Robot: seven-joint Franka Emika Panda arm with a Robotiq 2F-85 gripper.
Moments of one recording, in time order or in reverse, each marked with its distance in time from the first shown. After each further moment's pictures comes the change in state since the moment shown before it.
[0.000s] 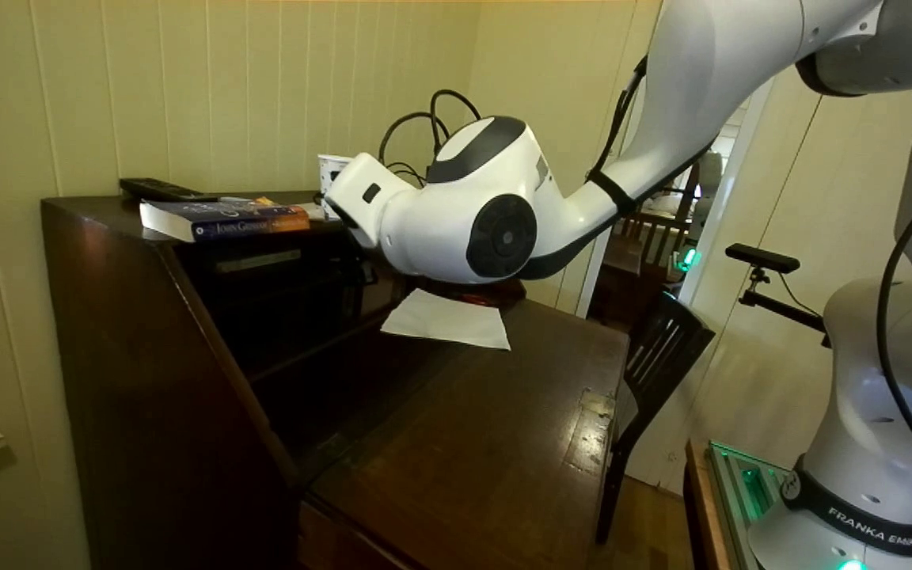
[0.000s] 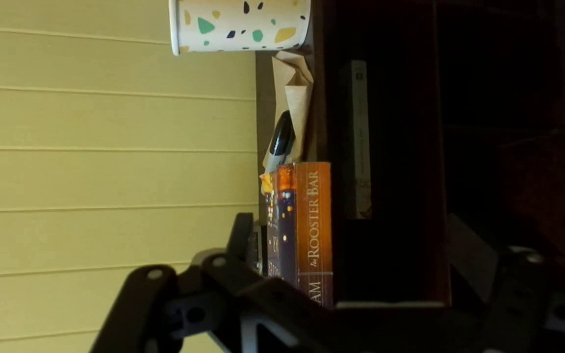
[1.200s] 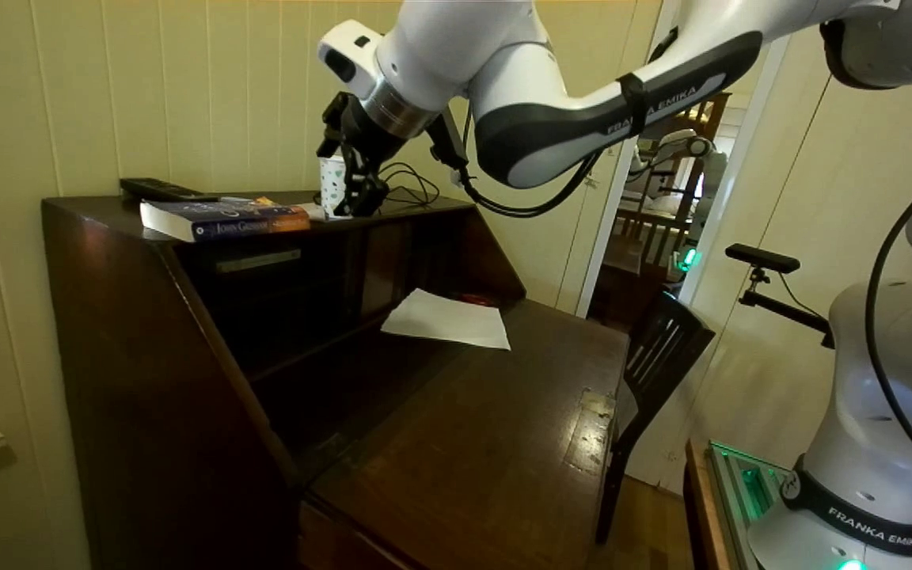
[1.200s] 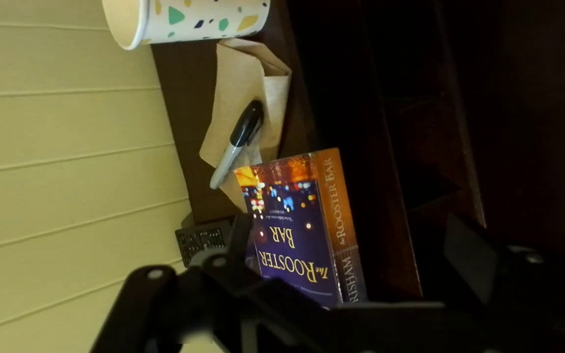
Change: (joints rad) arm -0.077 -0.094 -0.042 0.150 0.899 0.302 -0.868
